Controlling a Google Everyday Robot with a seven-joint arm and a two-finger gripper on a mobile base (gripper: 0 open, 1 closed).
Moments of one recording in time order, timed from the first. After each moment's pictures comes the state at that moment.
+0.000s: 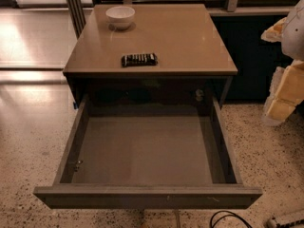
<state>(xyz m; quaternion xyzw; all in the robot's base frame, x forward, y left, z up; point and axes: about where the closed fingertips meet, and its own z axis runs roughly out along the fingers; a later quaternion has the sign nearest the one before) 0.439 -0.215 0.982 -0.60 0.78 -0.04 0.17</state>
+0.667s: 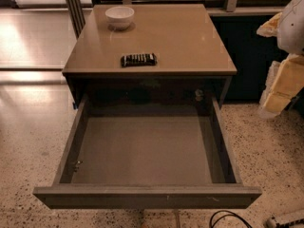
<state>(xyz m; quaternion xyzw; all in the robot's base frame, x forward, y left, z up) 0.453 -0.212 0.985 -0.61 0.77 -0.04 0.18</state>
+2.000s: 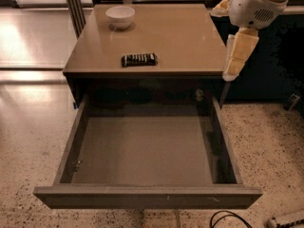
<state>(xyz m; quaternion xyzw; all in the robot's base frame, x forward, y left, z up) 0.569 -0.170 0.975 -0.70 0.68 -0.02 0.21</state>
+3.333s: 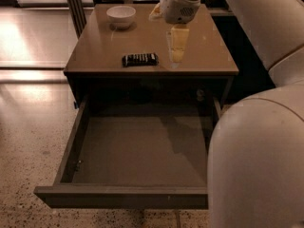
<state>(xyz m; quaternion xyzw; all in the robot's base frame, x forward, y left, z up) 0.665 -0.047 0.929 -0.80 0.58 0.03 0.17</state>
